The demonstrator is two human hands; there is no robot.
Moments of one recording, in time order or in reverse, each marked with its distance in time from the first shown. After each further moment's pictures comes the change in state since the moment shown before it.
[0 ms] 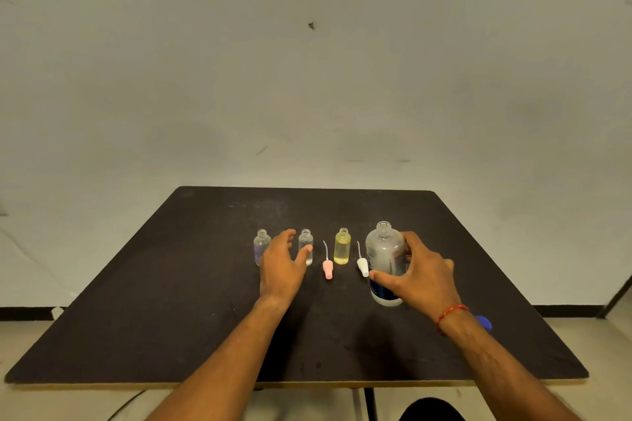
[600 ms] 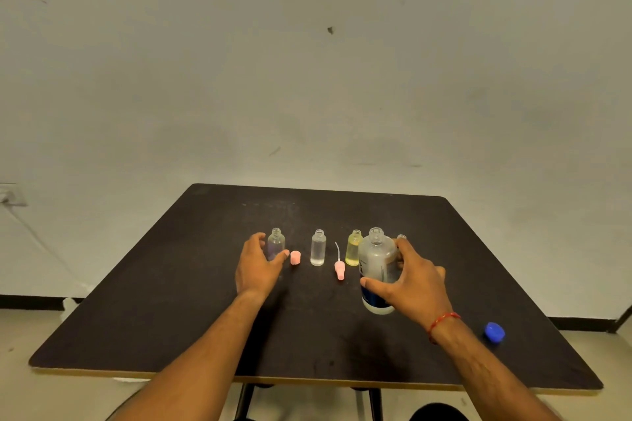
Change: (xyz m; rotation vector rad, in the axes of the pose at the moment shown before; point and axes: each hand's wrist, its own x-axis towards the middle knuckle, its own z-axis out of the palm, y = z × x) left_hand 0.018 -0.052 -0.044 0.083 0.035 -0.202; right_hand -0.011 -0.028 0.019 0.005 -0.030 -0.021
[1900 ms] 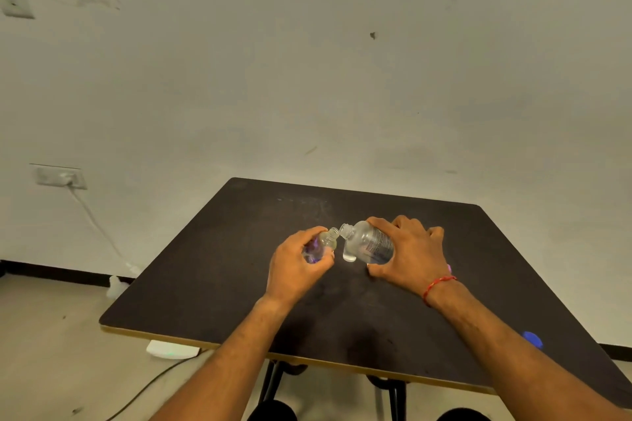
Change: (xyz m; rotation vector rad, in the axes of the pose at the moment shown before) left_hand -0.056 0.026 -0.050 -0.149 -0.028 0.423; right_hand 0.028 -0.058 0.008 -0.445 -0.060 -0.328
